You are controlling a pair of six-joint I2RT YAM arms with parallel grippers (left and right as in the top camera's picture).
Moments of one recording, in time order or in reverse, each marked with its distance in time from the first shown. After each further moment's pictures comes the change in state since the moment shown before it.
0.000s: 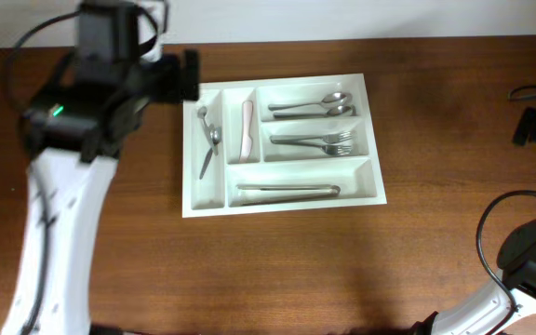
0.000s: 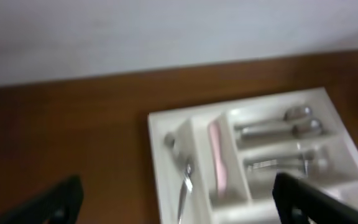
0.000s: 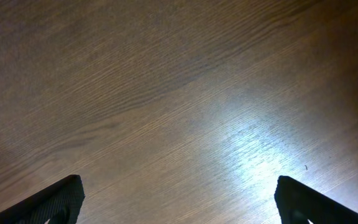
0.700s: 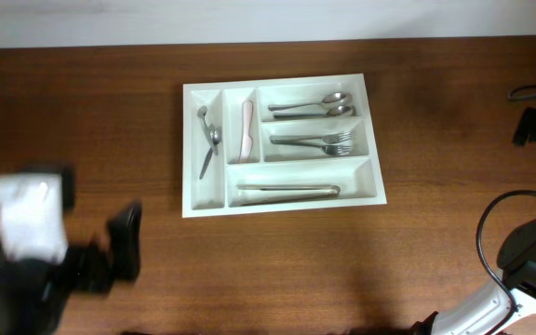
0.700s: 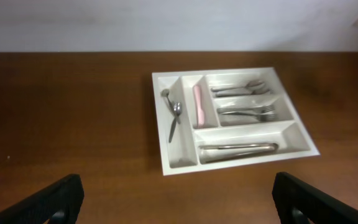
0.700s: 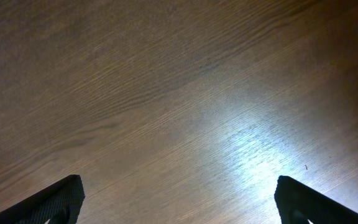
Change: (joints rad) left arm 0.007 -0.635 -0.060 -0.450 0.032 -0.081; right arm 0.000 0.000 0.000 0.000 0.000 0.000
